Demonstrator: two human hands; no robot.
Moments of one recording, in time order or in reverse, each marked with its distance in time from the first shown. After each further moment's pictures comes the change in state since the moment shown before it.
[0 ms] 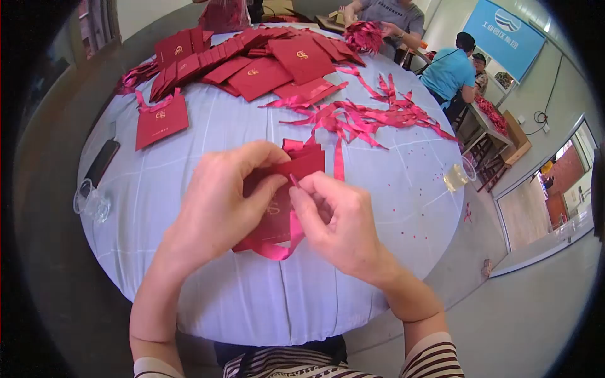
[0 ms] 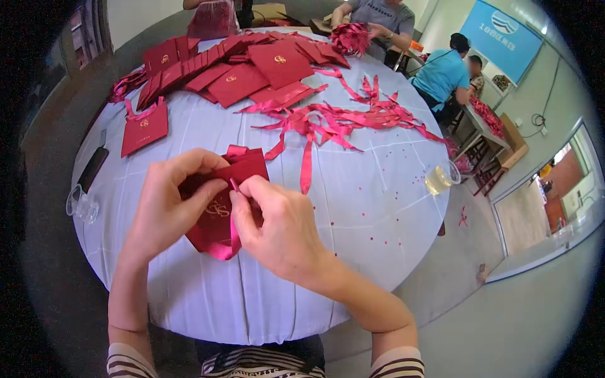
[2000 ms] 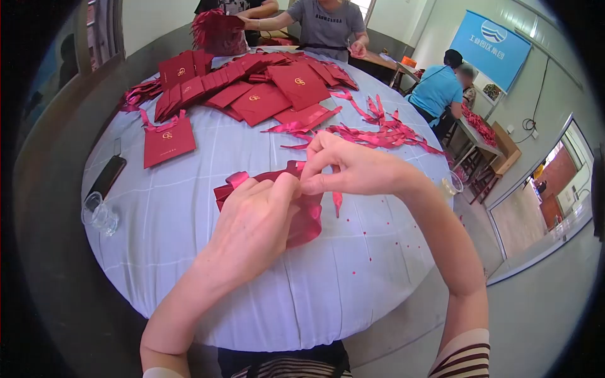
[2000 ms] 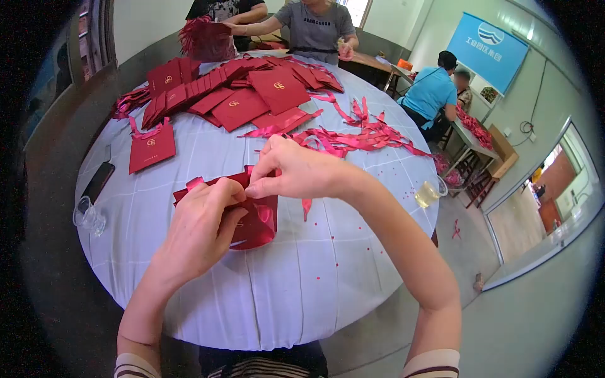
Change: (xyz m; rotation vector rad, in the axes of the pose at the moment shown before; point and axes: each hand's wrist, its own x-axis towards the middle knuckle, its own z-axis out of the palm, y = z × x) left_hand -0.013 0.004 0.007 0.368 0.021 0.297; right_hand 0.095 -0.018 -0.063 -0.279 -0.819 0.010
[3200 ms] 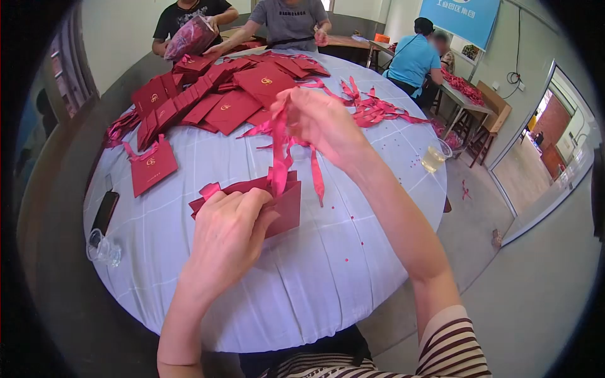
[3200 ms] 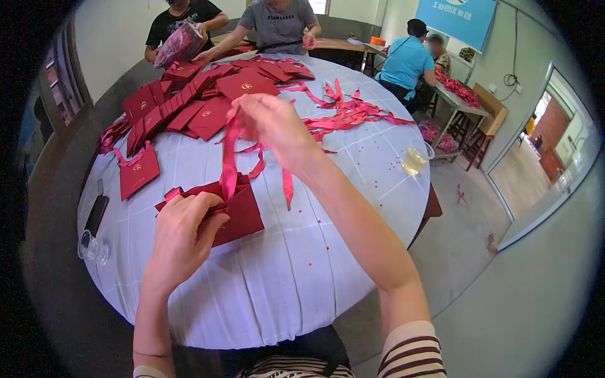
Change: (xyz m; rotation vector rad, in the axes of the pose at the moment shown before) left_hand 0.001 0.010 -0.002 0.070 -0.072 0.046; right_hand 0.019 0.052 0.014 1.195 0.643 -0.173
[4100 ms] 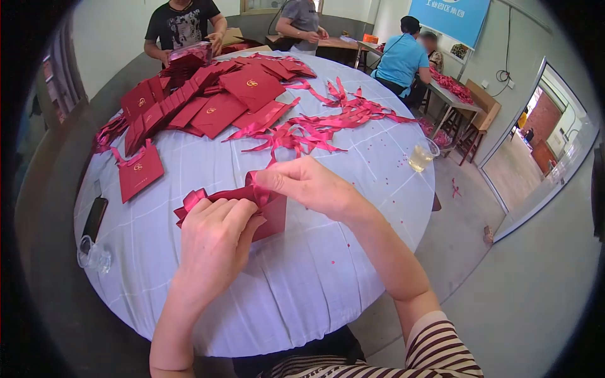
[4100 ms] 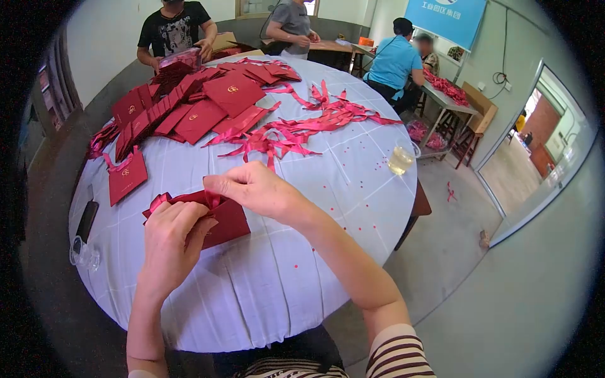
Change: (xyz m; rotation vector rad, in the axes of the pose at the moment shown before) left_hand 0.000 0.001 0.008 0.071 0.078 0.074; right_hand -0.060 0.011 0.021 -0.692 -0.143 0.247
